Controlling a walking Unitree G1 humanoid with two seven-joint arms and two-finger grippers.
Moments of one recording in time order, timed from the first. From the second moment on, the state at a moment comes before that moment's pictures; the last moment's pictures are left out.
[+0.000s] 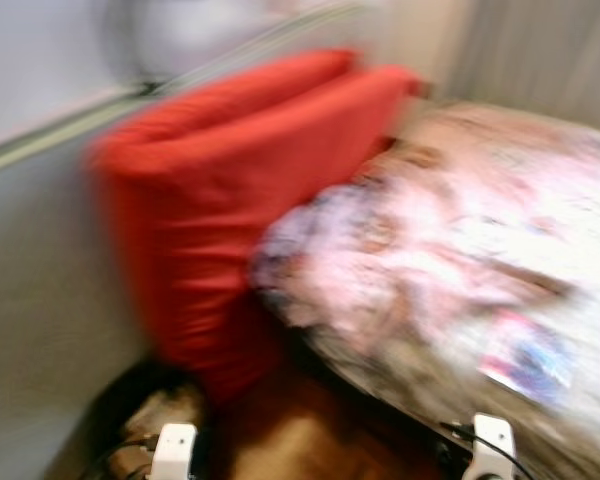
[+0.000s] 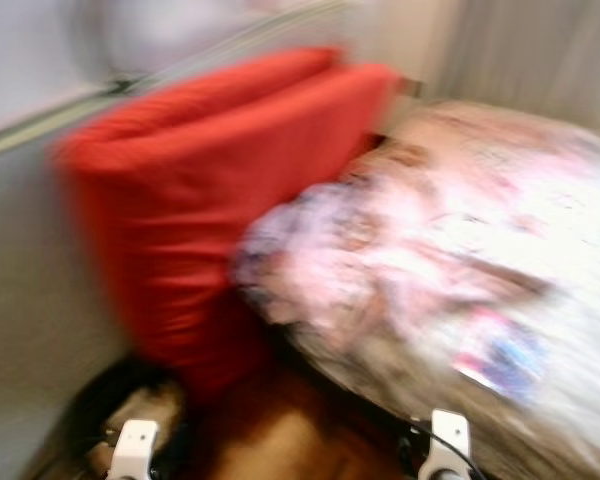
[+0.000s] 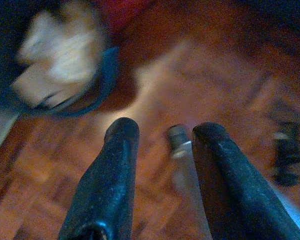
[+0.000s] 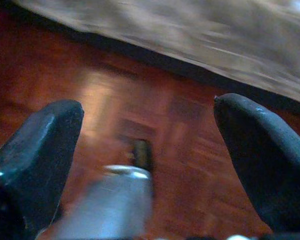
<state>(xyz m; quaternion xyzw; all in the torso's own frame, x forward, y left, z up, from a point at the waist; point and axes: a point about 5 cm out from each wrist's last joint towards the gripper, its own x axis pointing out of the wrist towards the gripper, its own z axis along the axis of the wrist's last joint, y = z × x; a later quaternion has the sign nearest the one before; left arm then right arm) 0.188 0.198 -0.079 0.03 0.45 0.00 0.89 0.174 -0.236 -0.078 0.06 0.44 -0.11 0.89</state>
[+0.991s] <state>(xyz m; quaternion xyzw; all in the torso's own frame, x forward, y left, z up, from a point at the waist) 0.191 0.202 -0.077 0.04 0.44 -0.01 0.90 0.173 -0.232 -0.079 0.07 0.43 -0.12 0.89</state>
